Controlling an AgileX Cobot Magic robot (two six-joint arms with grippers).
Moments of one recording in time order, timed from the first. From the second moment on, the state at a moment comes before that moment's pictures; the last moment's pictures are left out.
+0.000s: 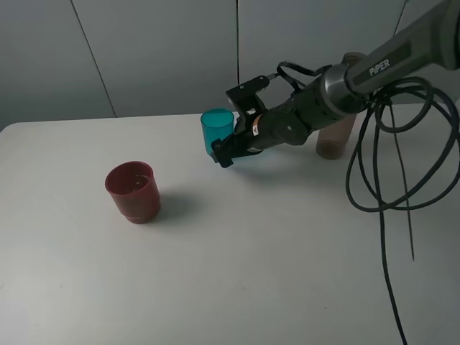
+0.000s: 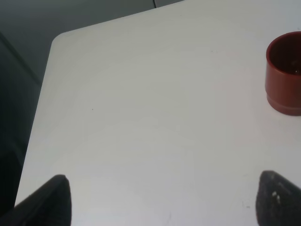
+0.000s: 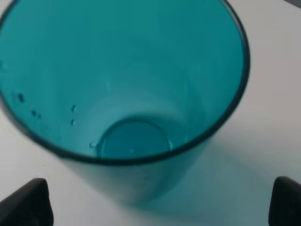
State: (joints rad) left arm 0.07 0.00 -0.52 0.02 1.10 0.23; right arm 0.55 2.20 -1.24 -0.32 -0.07 0.25
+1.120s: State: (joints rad) left arm 0.07 0.00 -0.52 0.02 1.10 0.23; right arm 0.58 0.86 -0.80 -0.13 0.81 0.11
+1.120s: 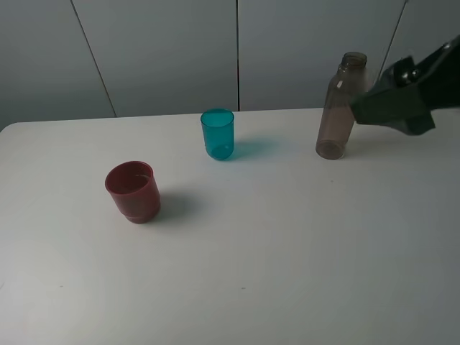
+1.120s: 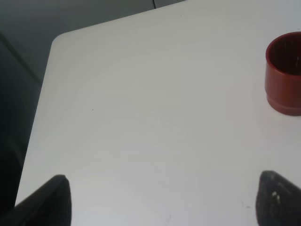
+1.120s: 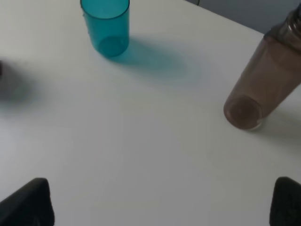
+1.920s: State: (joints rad) left arm 0.07 0.00 -0.52 0.02 1.10 0.23; right arm 0.58 0.01 -0.54 0.09 1.14 -0.06
